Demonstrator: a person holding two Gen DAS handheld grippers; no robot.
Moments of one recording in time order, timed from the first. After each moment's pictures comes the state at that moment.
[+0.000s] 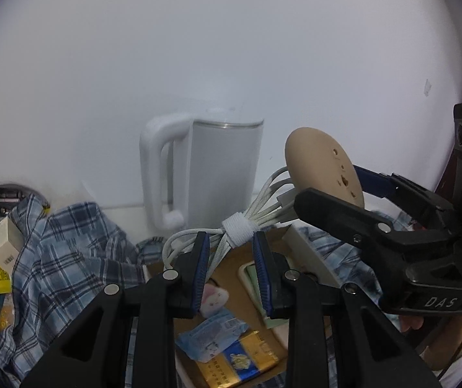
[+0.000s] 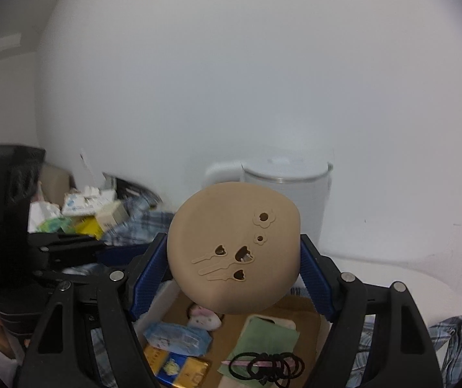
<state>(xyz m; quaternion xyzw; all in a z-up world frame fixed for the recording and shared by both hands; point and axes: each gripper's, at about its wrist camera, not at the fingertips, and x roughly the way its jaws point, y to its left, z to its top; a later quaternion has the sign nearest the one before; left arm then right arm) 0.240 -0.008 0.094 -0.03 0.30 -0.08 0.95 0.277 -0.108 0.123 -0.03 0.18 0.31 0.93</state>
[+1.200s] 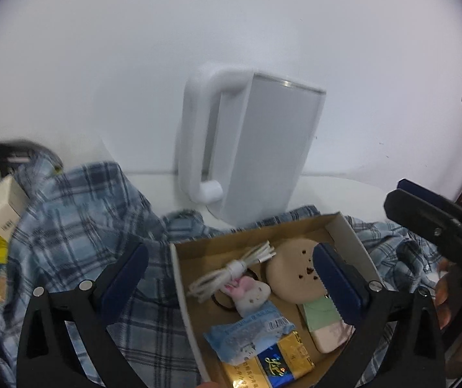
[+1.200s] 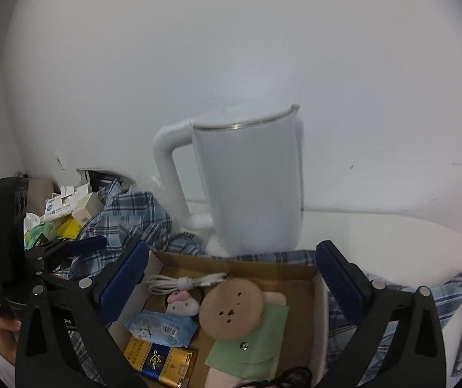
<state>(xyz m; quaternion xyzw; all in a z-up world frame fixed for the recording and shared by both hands) 0.268 0.029 0.055 -0.06 0.34 -0.02 0.94 0.338 -0.127 0.069 0.02 0.28 0.27 0.92</state>
